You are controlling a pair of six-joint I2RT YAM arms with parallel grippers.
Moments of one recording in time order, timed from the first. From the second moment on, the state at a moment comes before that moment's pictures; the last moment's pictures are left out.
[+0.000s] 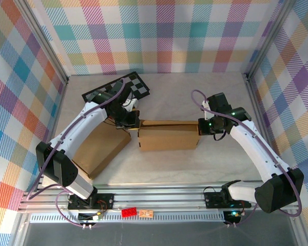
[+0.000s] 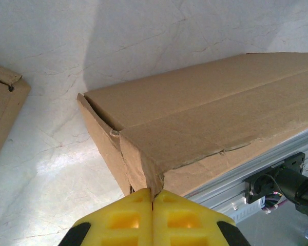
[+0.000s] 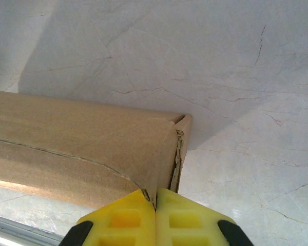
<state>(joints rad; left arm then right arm) -0.49 1.57 1.54 -1.21 0.35 -0.45 0.37 1.25 1.18 -1.05 -0.13 0.23</state>
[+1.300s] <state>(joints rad) -0.48 1.63 1.59 -1.27 0.45 -0.40 0.37 1.26 1.19 -1.04 -0.11 0.23</state>
